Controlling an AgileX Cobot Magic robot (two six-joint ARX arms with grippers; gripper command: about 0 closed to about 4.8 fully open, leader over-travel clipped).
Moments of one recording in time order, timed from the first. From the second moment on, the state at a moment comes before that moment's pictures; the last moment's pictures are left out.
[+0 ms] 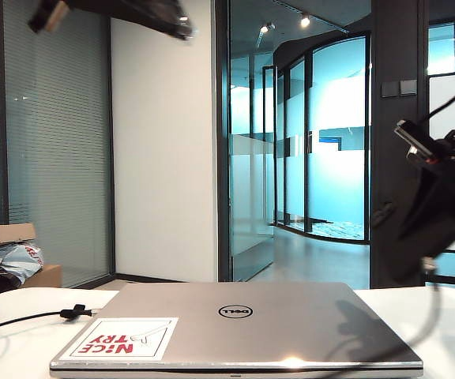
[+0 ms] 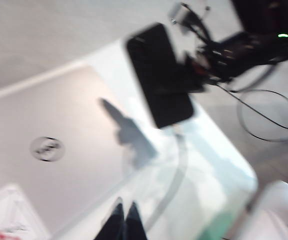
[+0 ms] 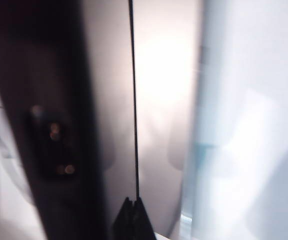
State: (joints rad) left arm -0.73 1.09 0.97 -0.43 0.20 -0.30; right arm 0.01 1.63 0.94 -0.45 -0.62 0.23
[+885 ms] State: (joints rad) left arm -0.65 1.03 1.00 -0.51 0.19 -0.24; right arm 0.00 1.97 1.17 -0.73 -0.42 0.08
